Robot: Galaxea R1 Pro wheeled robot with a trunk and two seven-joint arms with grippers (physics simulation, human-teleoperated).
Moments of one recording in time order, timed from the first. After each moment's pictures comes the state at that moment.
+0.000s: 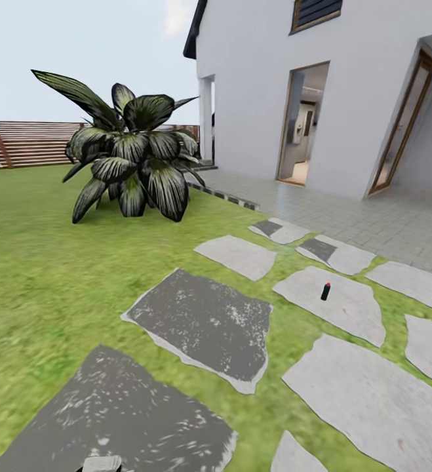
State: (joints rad) left arm -0.31 0.10 0.04 -0.21 0.00 -0.33 0.00; right arm -0.24 -0.10 0.00 -0.19 0.01 -0.53 0.00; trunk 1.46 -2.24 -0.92
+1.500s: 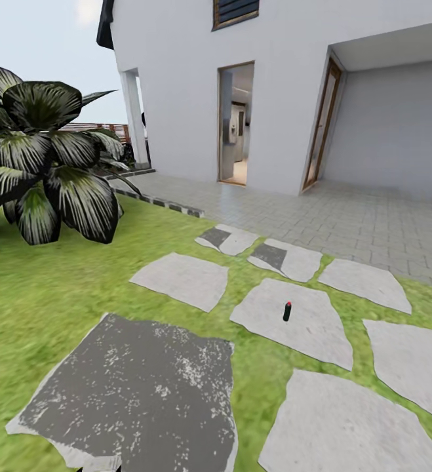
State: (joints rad) left arm -0.31 0.10 0.04 -0.21 0.00 -0.33 0.00; right arm -0.24 -0.10 0.00 -0.19 0.01 -0.53 0.01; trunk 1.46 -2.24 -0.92
